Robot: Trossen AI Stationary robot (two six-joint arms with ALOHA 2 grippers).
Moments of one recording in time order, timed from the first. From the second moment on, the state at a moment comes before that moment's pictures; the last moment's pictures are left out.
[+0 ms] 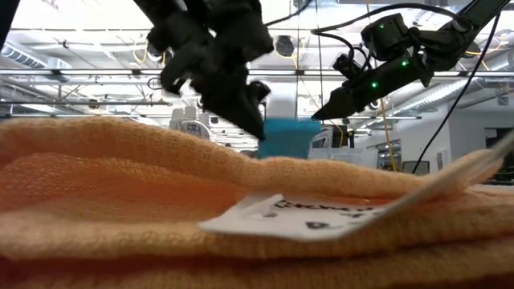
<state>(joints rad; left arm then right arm) -0.04 1.80 1.15 -0.21 0.20 0.39 -0.49 1.27 0.52 0.46 0.18 -0.31</state>
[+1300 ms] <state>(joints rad) -0.03 1.59 1.20 -0.32 -0.44 0.22 0.05 1.34 0.53 0.72 0.44 -1.06</state>
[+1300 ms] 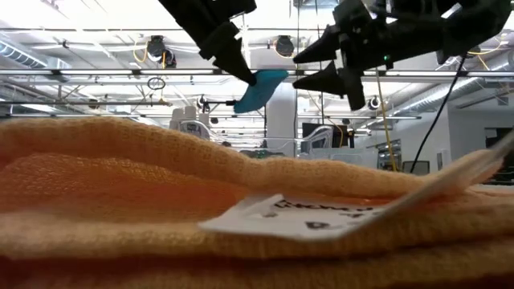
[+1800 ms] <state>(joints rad) -0.03 1.64 1.20 -0.31 -0.34 0.14 0.05 1.54 0.59 0.83 0.43 -1.15</state>
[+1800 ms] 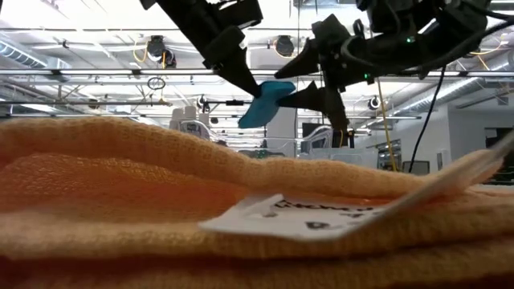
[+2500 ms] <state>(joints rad) -0.04 1.61 1.20 -0.24 -0.39 0.15 0.04 1.50 0.59 0.78 0.40 -1.06</state>
